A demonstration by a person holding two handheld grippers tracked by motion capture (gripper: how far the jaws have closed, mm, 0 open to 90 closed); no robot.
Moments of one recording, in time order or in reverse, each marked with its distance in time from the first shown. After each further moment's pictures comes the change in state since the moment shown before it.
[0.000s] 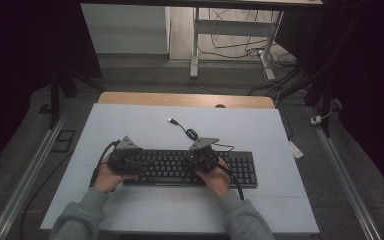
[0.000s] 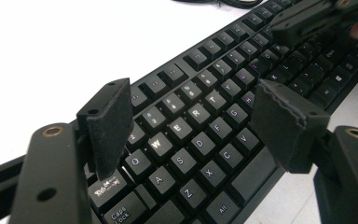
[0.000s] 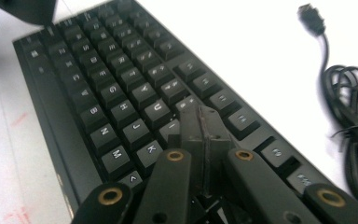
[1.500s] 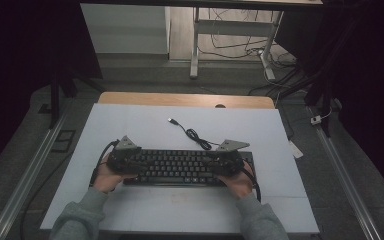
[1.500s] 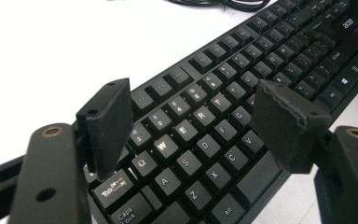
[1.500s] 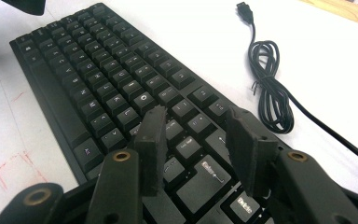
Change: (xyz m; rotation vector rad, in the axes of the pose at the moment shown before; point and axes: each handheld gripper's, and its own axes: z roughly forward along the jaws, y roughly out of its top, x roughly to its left) left arm 0.000 0.000 -0.001 -0.013 0.019 0.006; right arm -0.024 -0.032 -0.058 -0.059 -0.059 0.059
